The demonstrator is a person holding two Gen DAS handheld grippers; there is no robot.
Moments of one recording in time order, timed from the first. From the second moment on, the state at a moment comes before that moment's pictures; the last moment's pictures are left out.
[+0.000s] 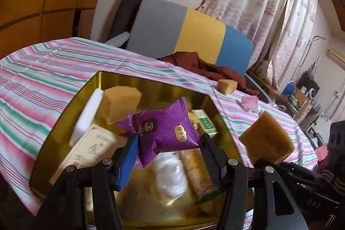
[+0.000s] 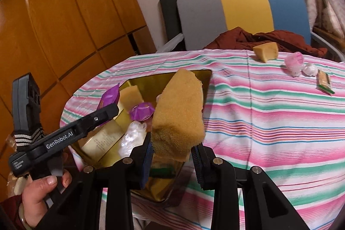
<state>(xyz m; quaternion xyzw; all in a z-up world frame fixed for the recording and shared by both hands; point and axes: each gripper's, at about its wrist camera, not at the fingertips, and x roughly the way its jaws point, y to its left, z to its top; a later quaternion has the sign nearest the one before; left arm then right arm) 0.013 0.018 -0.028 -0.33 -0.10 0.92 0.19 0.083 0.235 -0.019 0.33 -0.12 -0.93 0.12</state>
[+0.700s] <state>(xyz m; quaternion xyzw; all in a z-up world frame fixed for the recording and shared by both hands) 0.016 0.017 -0.024 -0.32 -0.08 0.93 0.18 0.031 0.195 -0.015 0.34 -0.12 -0.92 0.13</state>
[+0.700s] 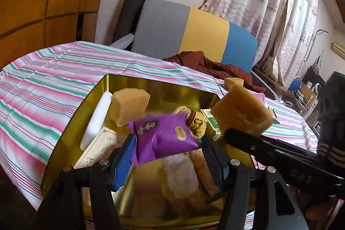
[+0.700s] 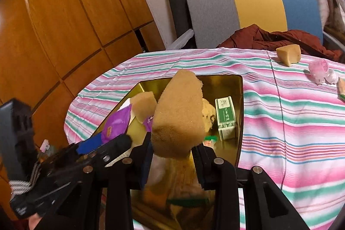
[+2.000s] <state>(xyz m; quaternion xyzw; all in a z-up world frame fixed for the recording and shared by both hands) 0.041 0.041 -0.005 -0.29 -0.07 0.94 0.18 0.043 0.257 -0.012 0.33 -0.17 -0.93 0.06</state>
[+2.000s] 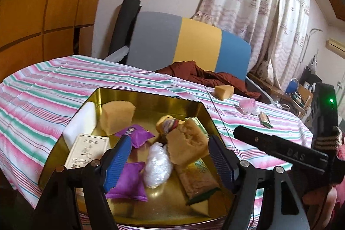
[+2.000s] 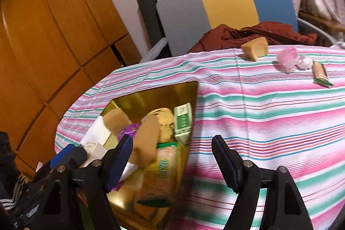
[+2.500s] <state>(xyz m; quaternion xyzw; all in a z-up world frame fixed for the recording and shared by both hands) 0.048 0.091 -0.008 -0.31 -0.04 0.92 0.24 0.044 0.323 -0.016 0.34 -0.17 -0.93 -0.03</state>
